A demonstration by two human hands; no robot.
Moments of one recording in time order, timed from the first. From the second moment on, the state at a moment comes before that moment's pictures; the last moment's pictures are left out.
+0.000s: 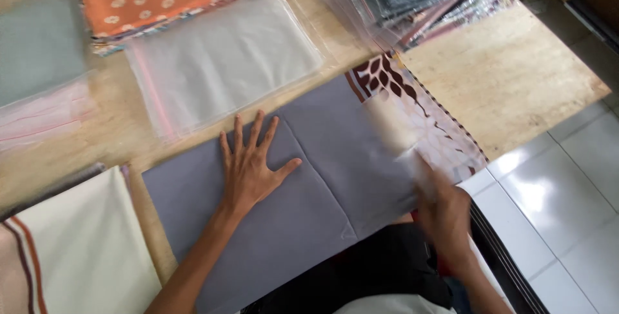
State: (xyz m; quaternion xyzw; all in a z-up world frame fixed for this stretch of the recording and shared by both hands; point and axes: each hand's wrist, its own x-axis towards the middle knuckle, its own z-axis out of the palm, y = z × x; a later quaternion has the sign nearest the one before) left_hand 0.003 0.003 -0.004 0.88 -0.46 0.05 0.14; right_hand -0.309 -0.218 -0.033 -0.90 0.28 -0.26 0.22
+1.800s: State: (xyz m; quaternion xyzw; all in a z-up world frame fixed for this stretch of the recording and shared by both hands) left_hand -0.035 0.001 0.005 0.79 -0.60 0.00 0.13; right_hand -0.365 -0.199 -0.029 -0.88 0.33 -0.18 0.29
